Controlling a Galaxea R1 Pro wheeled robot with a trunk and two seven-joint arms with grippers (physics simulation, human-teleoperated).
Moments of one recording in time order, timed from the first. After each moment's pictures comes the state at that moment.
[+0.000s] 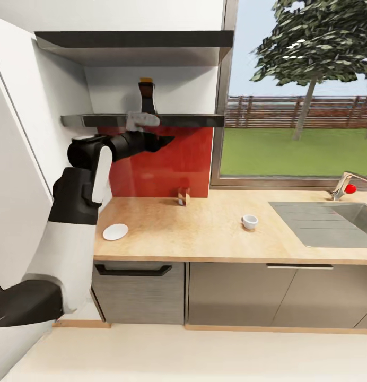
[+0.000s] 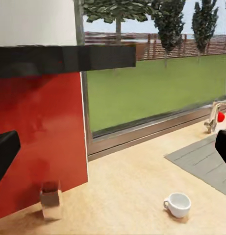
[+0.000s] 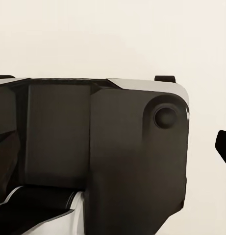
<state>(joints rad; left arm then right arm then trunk) -1.26 -0.08 -0.08 -1.31 0.08 0.80 -0.43 -0.11 0.04 -0.14 -0.11 0.12 -0.09 0.12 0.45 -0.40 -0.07</state>
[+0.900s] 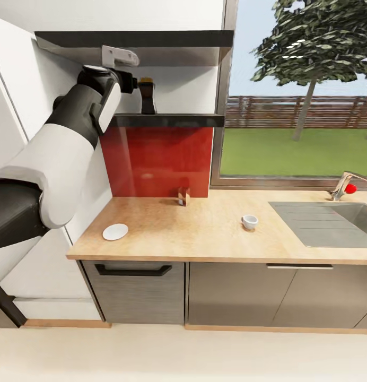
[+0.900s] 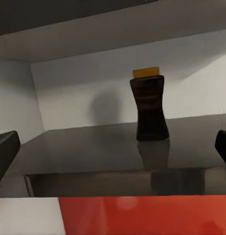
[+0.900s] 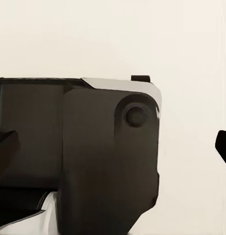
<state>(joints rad) -1.81 -0.10 -0.12 -0.55 -0.07 0.46 0.21 -0.11 -0.01 -0.14 -0.11 0.12 -0.09 0.12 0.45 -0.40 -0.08</state>
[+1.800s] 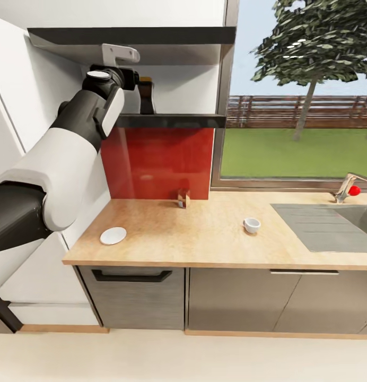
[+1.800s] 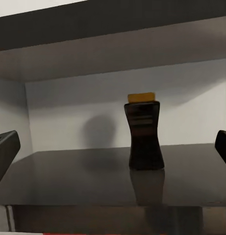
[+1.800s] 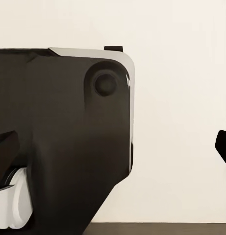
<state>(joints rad) -1.79 -0.11 -0.11 -0.54 -0.06 0.32 0.23 -0.11 -0.05 -0.13 -0.03 0.12 -0.09 0.05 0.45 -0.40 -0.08</state>
